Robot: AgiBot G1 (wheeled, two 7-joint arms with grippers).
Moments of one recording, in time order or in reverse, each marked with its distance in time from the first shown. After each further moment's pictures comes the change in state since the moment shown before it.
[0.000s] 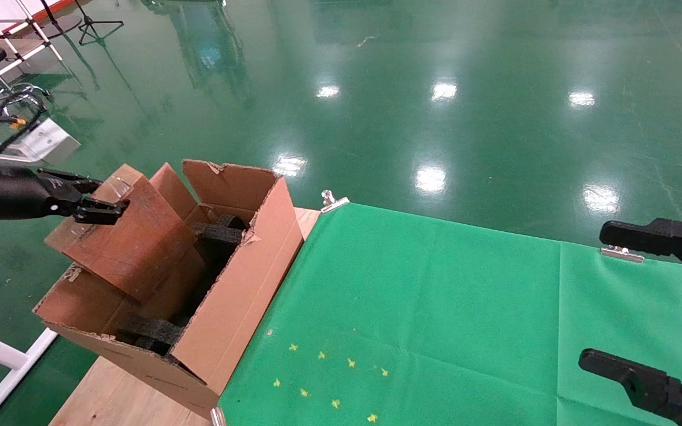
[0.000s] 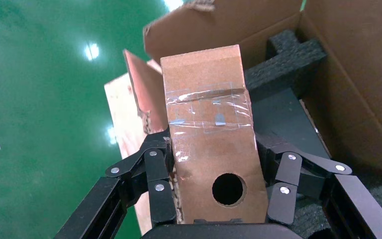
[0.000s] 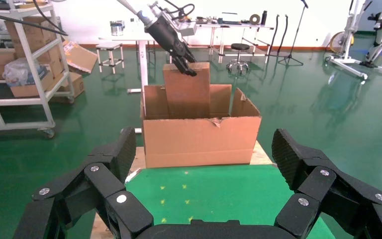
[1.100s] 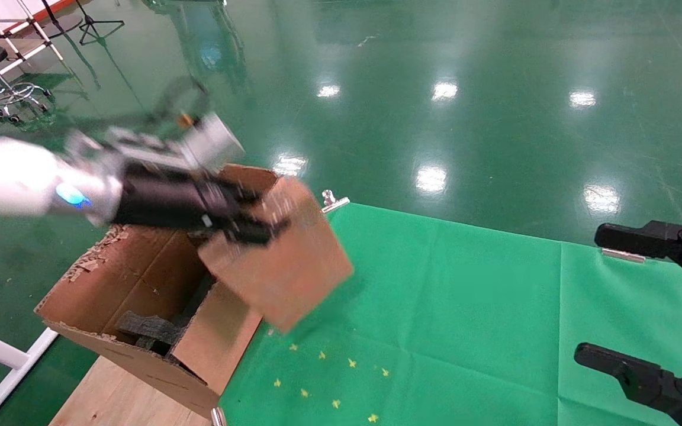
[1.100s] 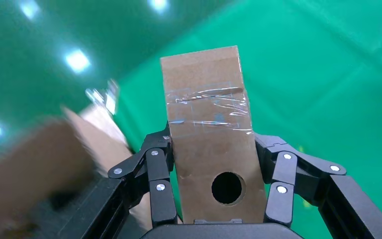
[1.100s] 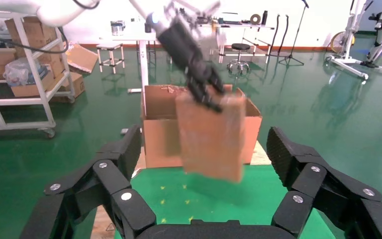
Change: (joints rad) left arm 0.307 0.017 -0.035 -0.911 -0.270 0.121 -0.640; right arm 0.000 0.000 0.000 0.000 0.000 0.000 0.000
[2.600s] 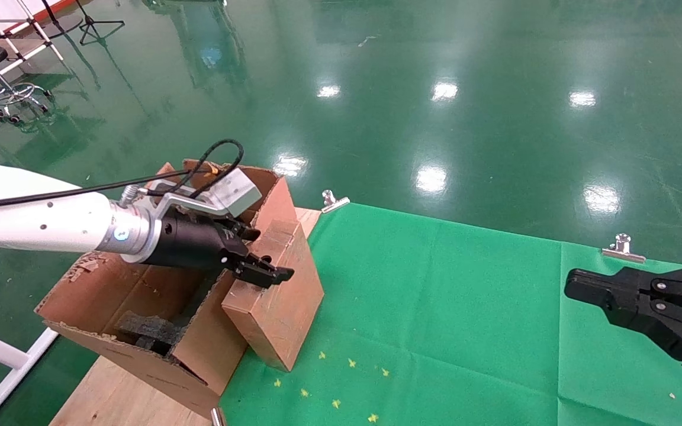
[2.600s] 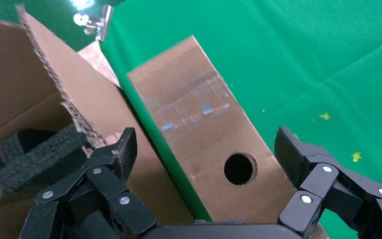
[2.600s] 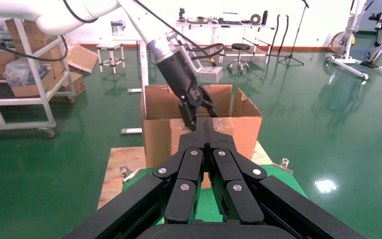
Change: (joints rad) left arm 0.135 0.059 0.110 -0.117 0.212 -0.062 -0.248; right arm 0.000 0.000 0.000 0.000 0.000 0.000 0.000
